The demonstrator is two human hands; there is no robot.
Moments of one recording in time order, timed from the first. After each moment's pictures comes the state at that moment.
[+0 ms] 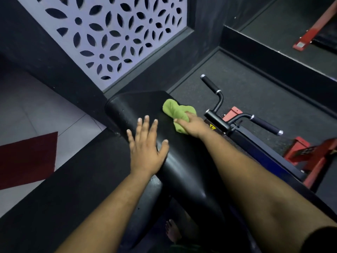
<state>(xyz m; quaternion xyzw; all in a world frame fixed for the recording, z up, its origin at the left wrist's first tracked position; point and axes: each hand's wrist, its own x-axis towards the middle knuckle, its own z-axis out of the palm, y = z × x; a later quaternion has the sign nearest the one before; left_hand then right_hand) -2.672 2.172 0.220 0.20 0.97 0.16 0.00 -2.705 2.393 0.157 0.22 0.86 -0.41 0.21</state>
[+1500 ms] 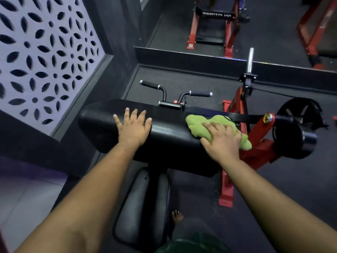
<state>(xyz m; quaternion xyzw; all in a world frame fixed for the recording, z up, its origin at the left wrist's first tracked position) -2.699 2.147 0.242 0.44 0.89 0.02 0.10 -2.417 2.249 0.254 0.52 0.85 -0.06 -0.04</state>
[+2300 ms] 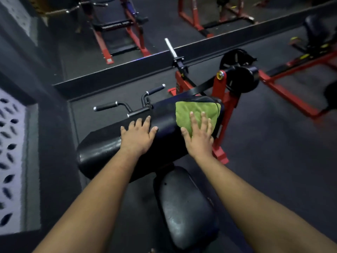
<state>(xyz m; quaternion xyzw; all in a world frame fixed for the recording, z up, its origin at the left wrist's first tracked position) -2.766 2.145 0.245 0.74 0.67 -0.05 0.10 -2.549 2.101 0.209 0.76 0.58 -0.17 -0.21</state>
